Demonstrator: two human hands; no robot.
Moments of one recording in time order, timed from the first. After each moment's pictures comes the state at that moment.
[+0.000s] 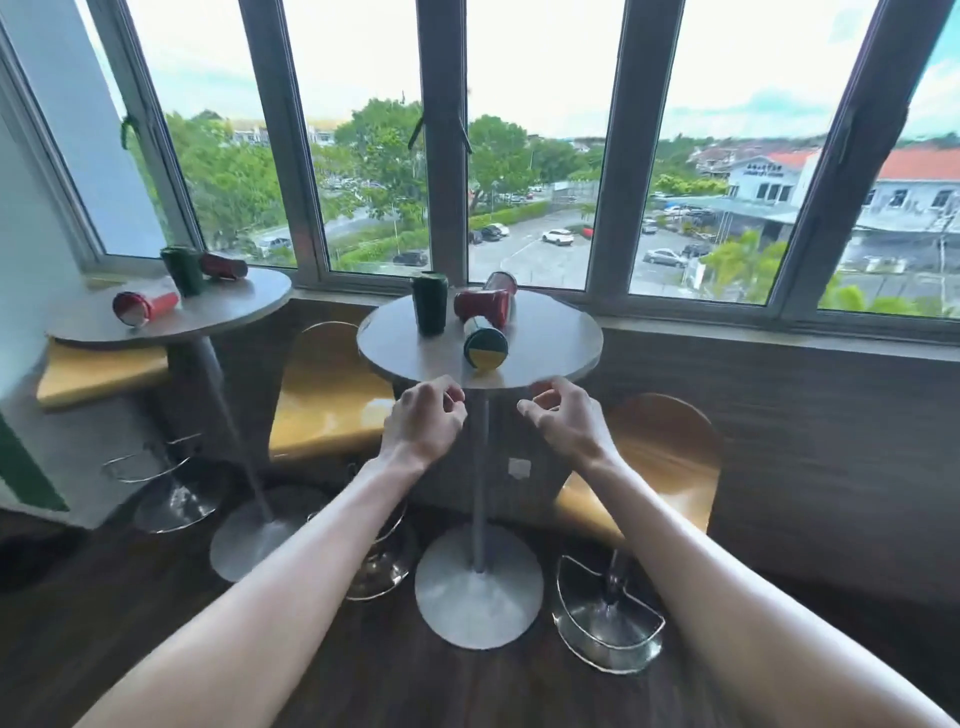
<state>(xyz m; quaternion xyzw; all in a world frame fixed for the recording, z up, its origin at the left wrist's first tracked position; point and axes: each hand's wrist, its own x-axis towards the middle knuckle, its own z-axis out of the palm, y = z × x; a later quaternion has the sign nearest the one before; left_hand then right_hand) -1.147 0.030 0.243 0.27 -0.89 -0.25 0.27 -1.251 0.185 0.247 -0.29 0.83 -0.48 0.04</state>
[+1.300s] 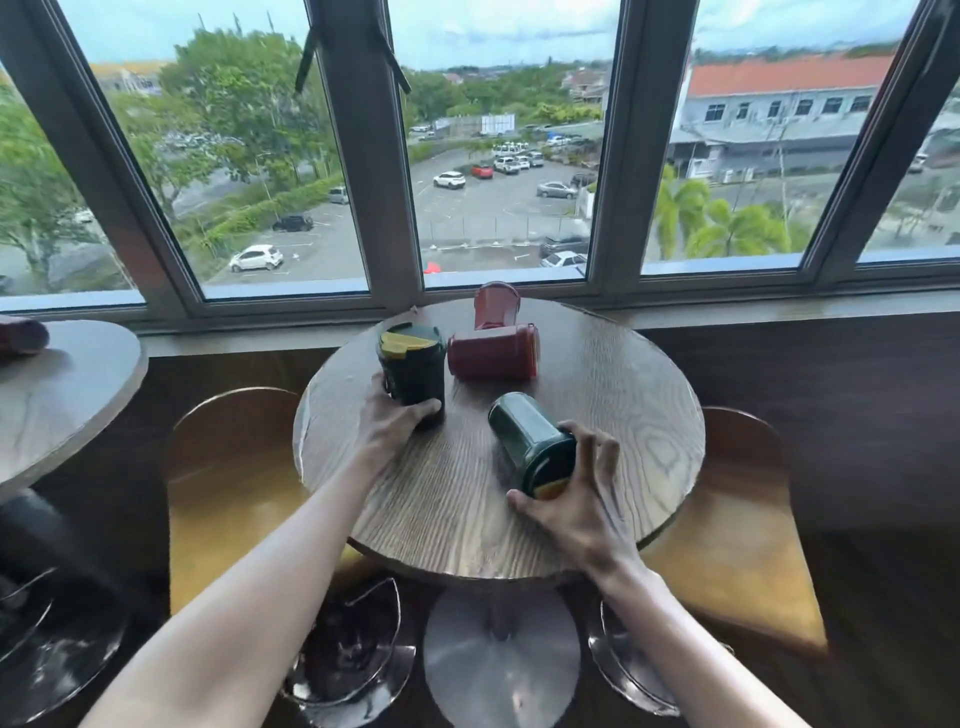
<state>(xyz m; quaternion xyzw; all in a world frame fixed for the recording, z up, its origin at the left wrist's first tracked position) -1.460 -0.337 0.176 0.27 -0.79 -0.52 0.19 -1.441 -0.081 0.146 -0.20 0.86 -0.46 -0.08</state>
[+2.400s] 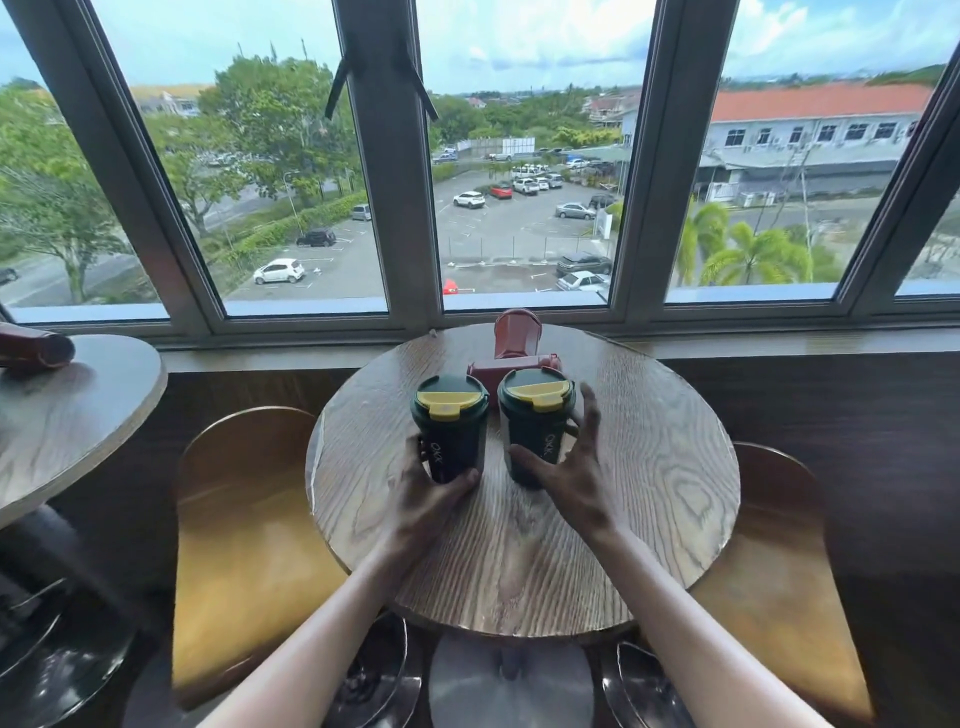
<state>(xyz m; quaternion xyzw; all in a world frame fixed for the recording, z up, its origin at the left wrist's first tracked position) -1.431 -0.310 0.141 0.18 -0.82 -0.49 0.24 -1.503 -0.128 0.170 -0.22 0.78 -0.59 -0.04</state>
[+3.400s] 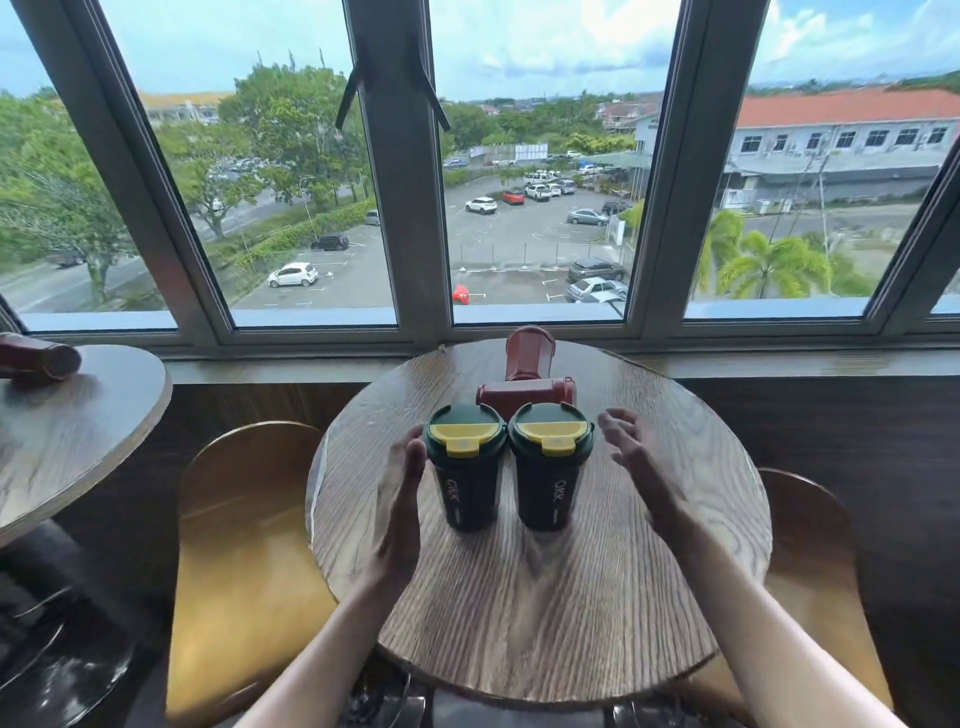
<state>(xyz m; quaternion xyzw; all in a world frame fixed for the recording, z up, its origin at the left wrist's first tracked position) -1.429 -0.313 0.175 0.14 -0.71 -0.63 0.28 -1.589 -0.098 0.173 -0.12 0.74 -0.65 0.10</state>
